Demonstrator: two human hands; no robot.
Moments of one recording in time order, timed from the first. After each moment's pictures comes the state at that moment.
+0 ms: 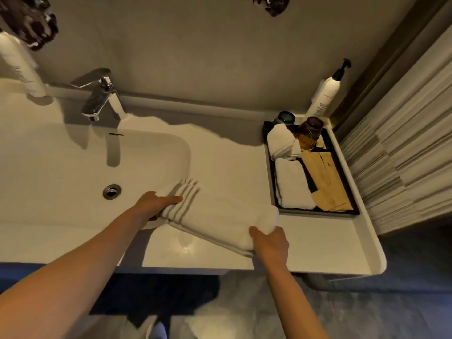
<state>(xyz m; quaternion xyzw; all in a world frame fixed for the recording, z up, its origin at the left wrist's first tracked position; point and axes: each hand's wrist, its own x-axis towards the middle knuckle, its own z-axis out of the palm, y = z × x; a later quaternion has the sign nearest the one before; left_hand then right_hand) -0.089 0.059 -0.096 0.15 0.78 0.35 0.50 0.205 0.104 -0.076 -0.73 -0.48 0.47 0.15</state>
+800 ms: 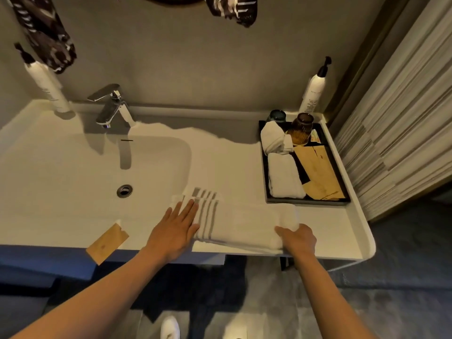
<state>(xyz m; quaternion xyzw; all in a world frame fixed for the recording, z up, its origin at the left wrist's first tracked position) 0.000 -0.003 -0.112 0.63 0.76 -0.04 0.15 0.284 0.133 -0.071 -0.74 -0.49 0.44 0.12</state>
